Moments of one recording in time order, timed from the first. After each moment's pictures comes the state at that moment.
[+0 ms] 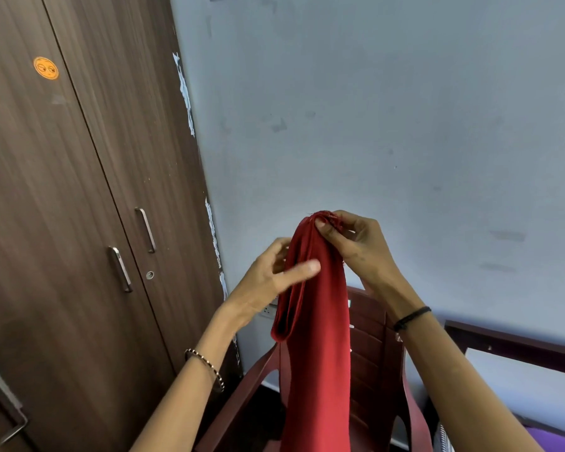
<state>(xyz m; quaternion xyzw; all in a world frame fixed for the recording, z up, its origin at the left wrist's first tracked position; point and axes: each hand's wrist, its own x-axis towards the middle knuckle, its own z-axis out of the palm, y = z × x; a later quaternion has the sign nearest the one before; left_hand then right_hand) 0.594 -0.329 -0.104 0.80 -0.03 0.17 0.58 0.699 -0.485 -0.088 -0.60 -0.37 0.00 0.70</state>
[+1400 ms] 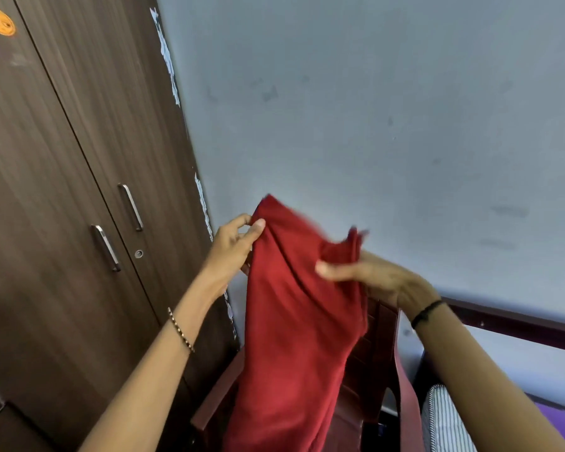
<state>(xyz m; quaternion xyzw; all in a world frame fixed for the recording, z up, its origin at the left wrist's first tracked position) 0.621 -0.292 -0.123 0.79 0.09 0.24 0.56 0.732 -0.520 -0.147 -0.63 -0.31 0.36 0.61</state>
